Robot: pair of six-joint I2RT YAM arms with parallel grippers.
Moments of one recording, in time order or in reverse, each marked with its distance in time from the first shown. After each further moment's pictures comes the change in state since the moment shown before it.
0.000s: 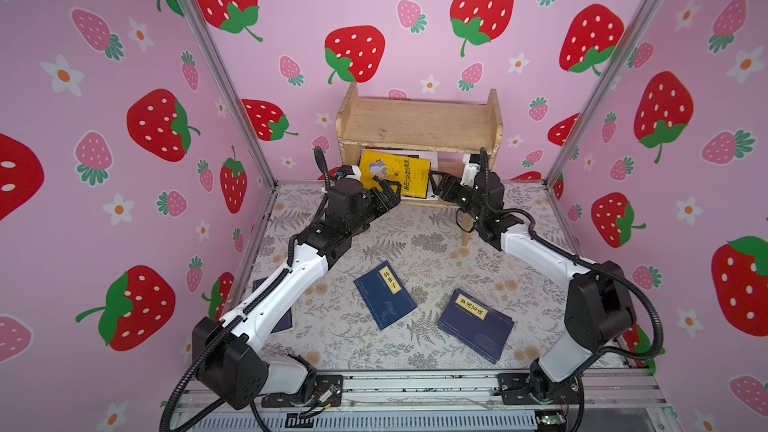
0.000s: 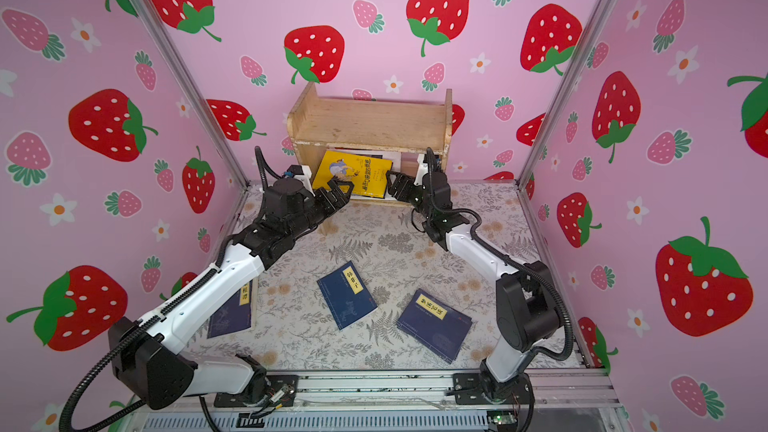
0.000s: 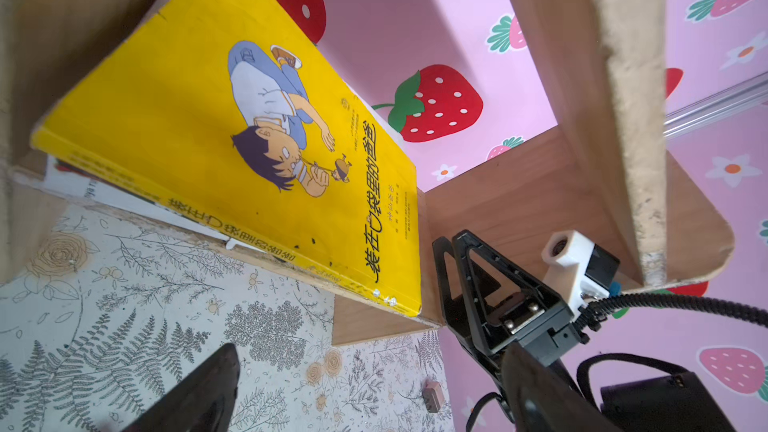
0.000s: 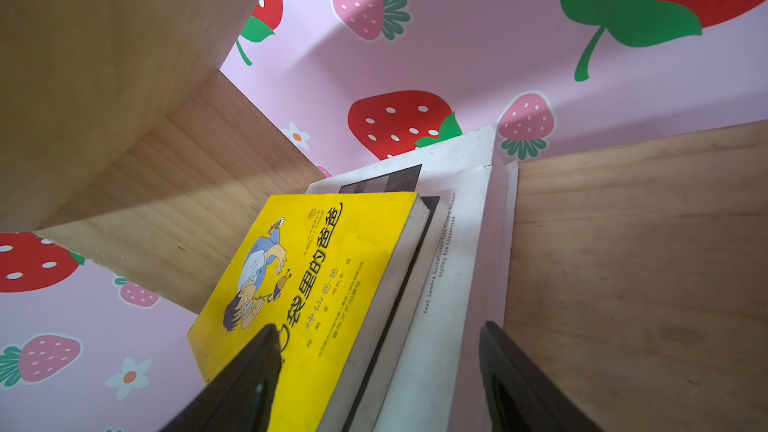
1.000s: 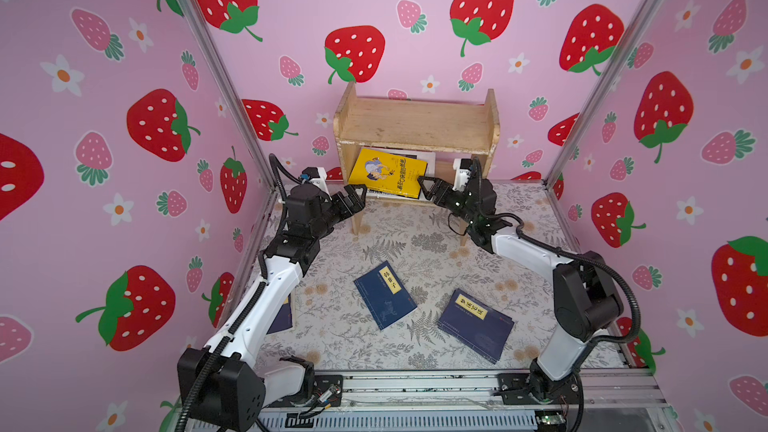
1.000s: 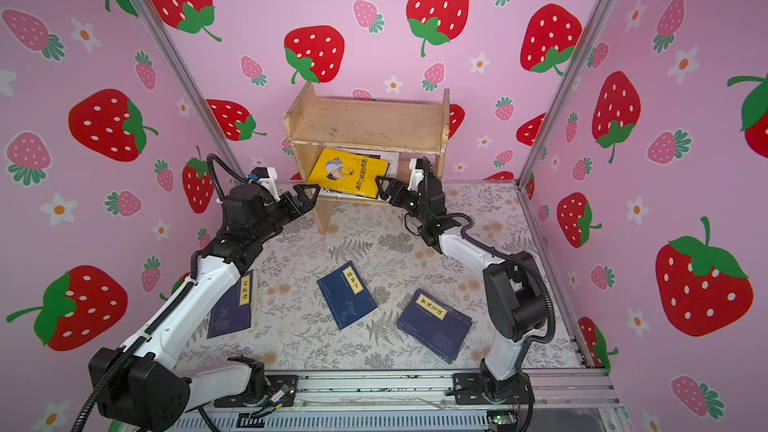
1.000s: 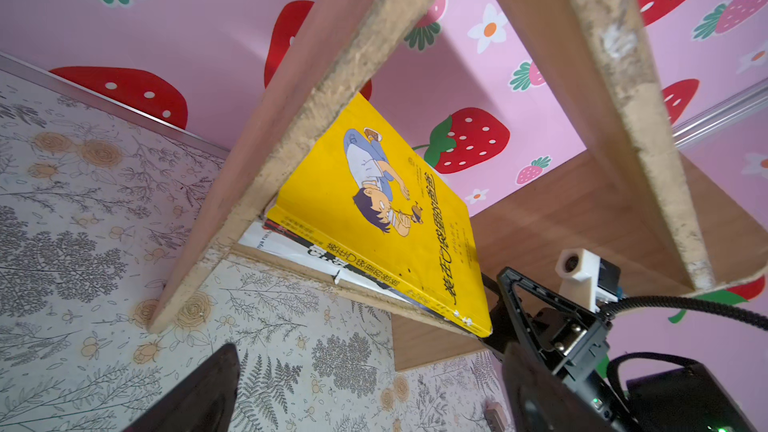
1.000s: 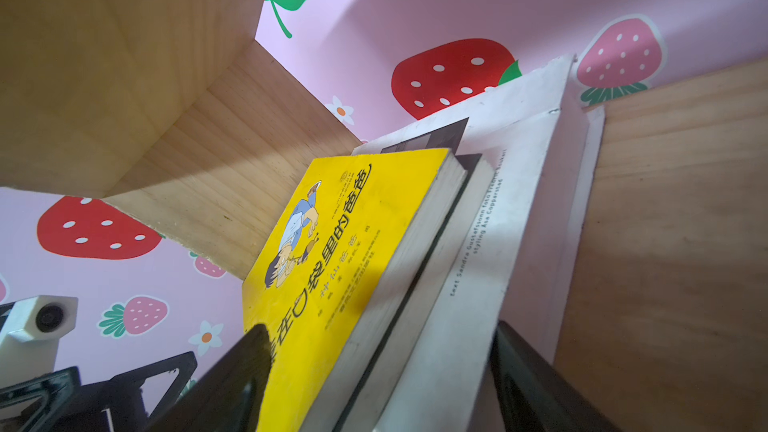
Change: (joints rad) left arm 0.254 -0.114 -0.153 0.077 0.215 0.165; right arm 0.024 0.082 -0.040 0.186 -0.158 0.117
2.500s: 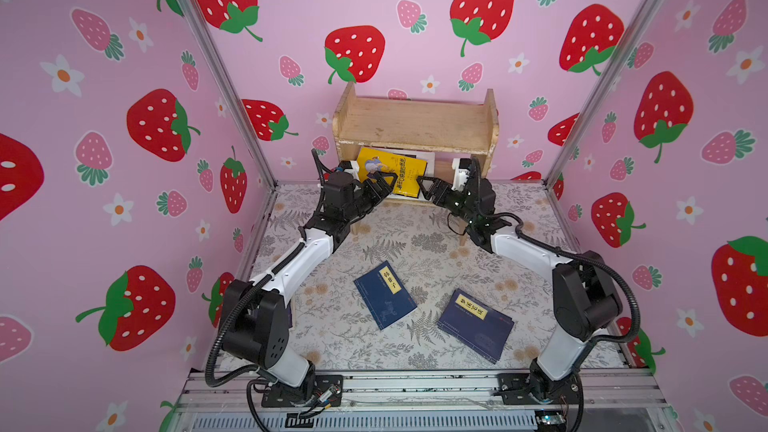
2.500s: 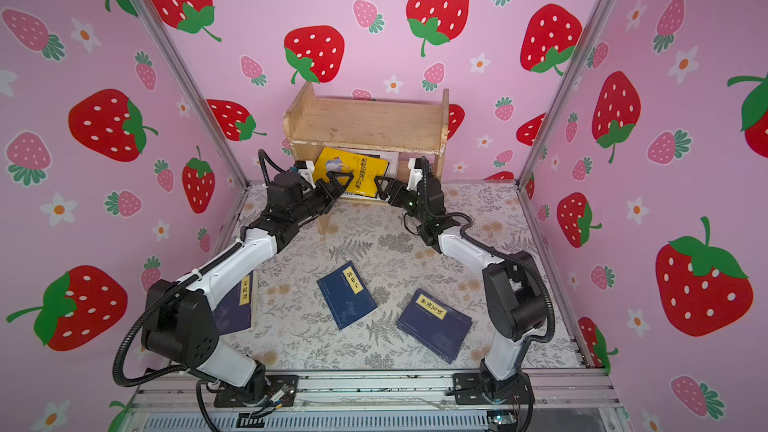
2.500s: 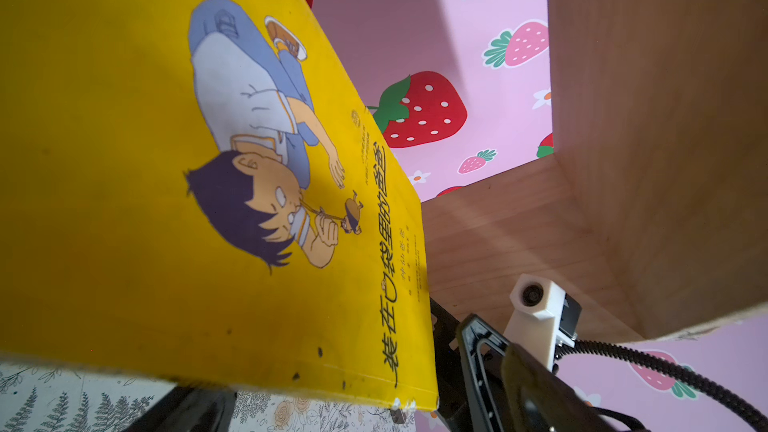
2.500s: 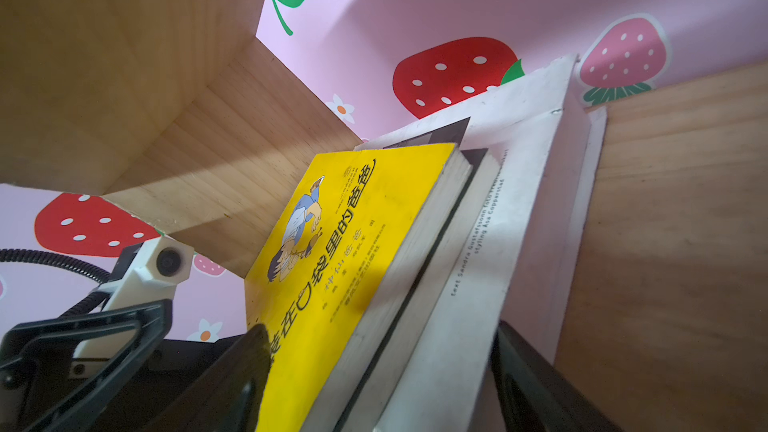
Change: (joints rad) left arm -0.117 0.329 0.139 0.234 0.075 -0.282; right arm 0.003 0.001 0.006 -0.009 0.002 -0.008
